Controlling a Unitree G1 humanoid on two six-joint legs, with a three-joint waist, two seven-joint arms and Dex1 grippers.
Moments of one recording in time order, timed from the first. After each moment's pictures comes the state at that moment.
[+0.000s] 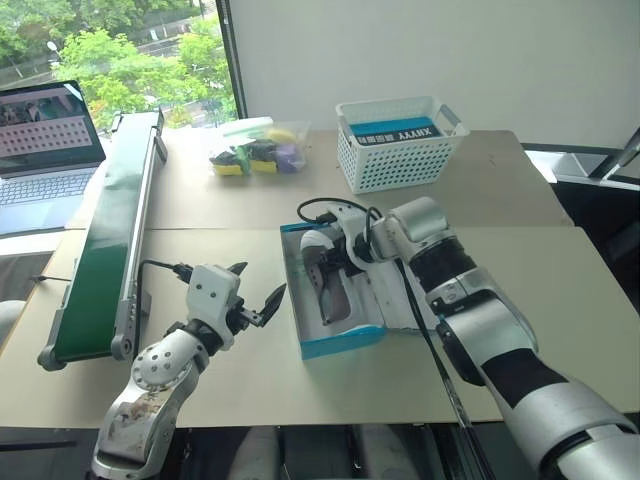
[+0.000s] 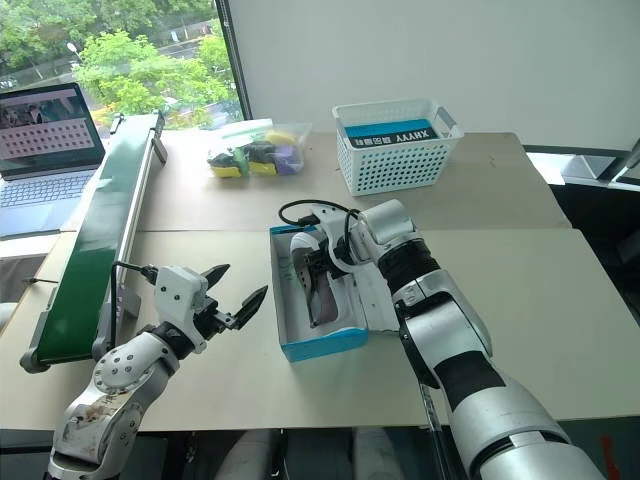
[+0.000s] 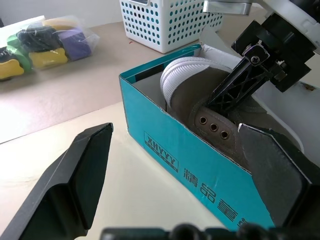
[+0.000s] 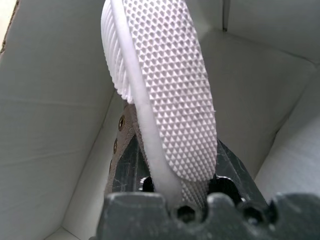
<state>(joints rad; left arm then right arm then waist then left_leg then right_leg) 0.07 0.40 0.02 -0.63 -0.30 0.53 -0.32 -1.19 -0.18 0.30 0.74 0.33 1.18 0.52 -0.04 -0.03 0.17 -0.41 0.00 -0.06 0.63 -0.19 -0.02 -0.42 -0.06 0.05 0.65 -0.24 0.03</state>
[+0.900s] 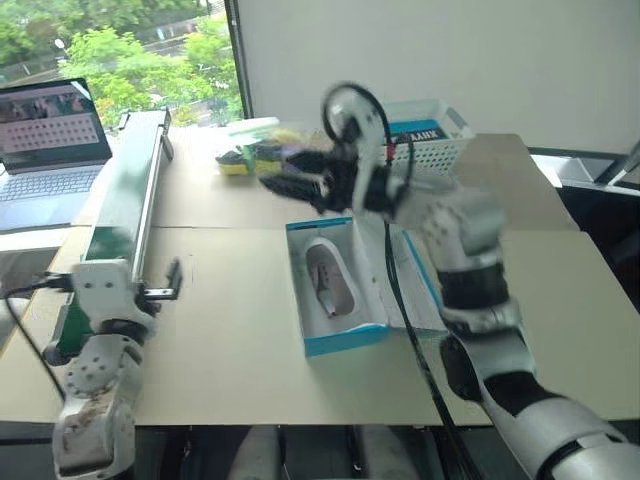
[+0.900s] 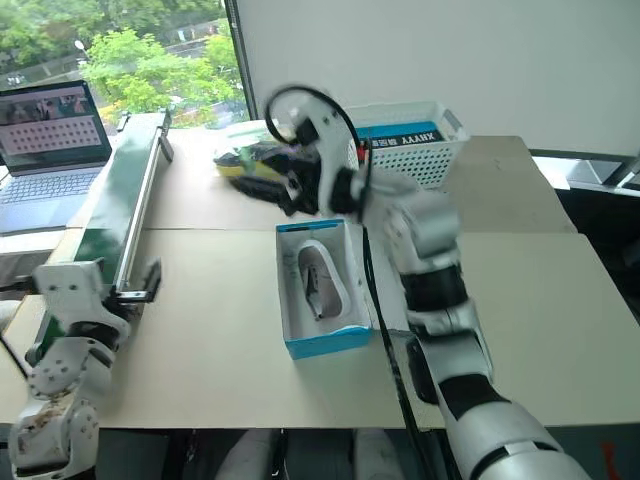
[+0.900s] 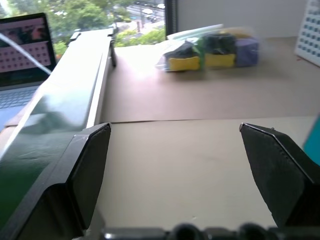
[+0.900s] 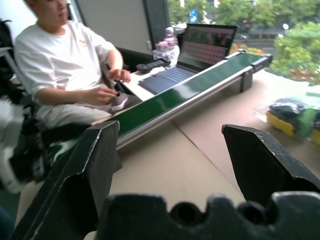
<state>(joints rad) 0.09 0.33 0.49 -0.50 -0.28 0.51 -0.07 -0.84 -0.26 0.13 -0.07 0.45 0.78 0.81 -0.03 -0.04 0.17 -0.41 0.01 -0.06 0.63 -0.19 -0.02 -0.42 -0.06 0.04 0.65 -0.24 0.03</state>
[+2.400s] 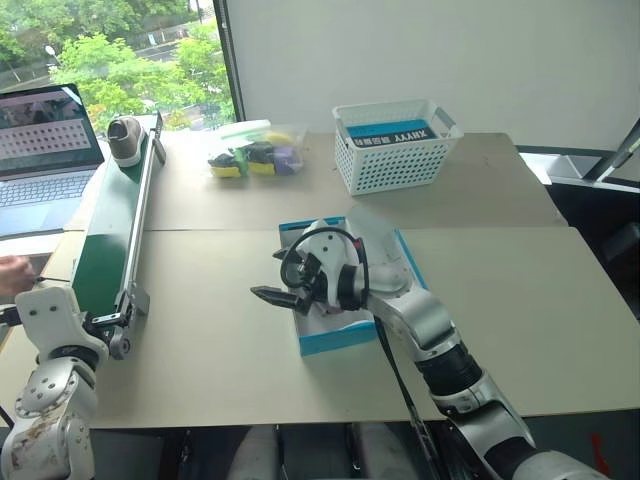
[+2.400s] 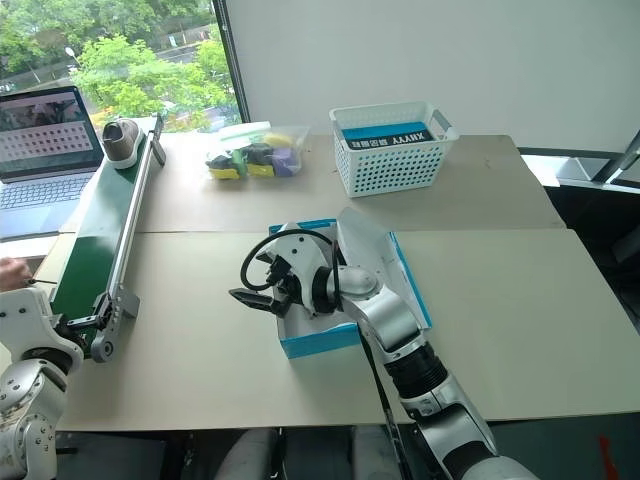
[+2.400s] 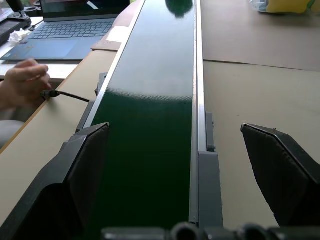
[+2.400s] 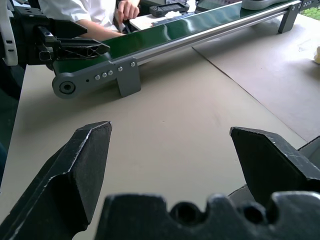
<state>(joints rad) 0.13 0.37 0.60 -0.44 -0.34 0.64 -0.09 -0.61 -0.14 0.36 -0.07 0.24 0.55 0.70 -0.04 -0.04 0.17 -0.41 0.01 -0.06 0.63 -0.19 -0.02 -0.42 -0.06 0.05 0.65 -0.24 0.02</state>
